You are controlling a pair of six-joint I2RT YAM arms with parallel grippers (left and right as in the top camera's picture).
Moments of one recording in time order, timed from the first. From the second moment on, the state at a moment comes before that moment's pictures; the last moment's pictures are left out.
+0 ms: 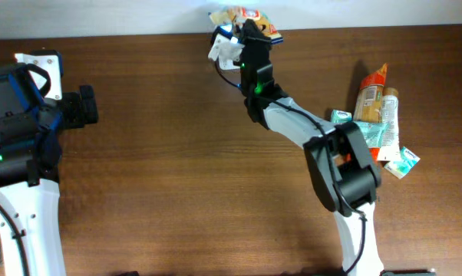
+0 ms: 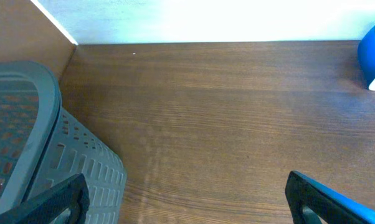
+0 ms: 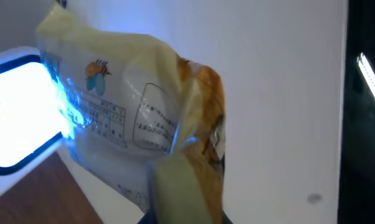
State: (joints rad) left arm 0.23 1.30 1.46 -0.81 -0.03 0.18; right arm 0.44 2.28 1.60 0.66 0.42 -1.29
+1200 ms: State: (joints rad) left arm 0.23 1.30 1.46 -0.81 -0.03 0.18; right arm 0.34 2.38 1.66 0.87 0.25 -1.45
